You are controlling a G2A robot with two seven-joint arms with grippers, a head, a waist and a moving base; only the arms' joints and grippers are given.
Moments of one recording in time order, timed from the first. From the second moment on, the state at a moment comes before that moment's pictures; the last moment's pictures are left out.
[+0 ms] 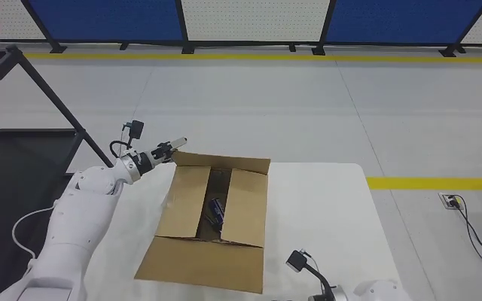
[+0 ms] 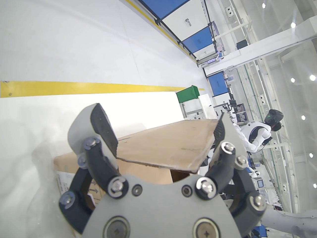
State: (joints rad) left arm 0.18 -1.21 -1.12 -0.40 -0.06 -0.64 -0.84; right arm -1.26 -1.12 1.25 -1.80 0.25 -0.14 1.30
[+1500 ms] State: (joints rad) left arm 0.48 -1.09 -1.28 -0.85 -0.12 -0.61 -0.93; right arm -1.12 -1.15 1.07 -1.93 0.10 -0.22 0.79
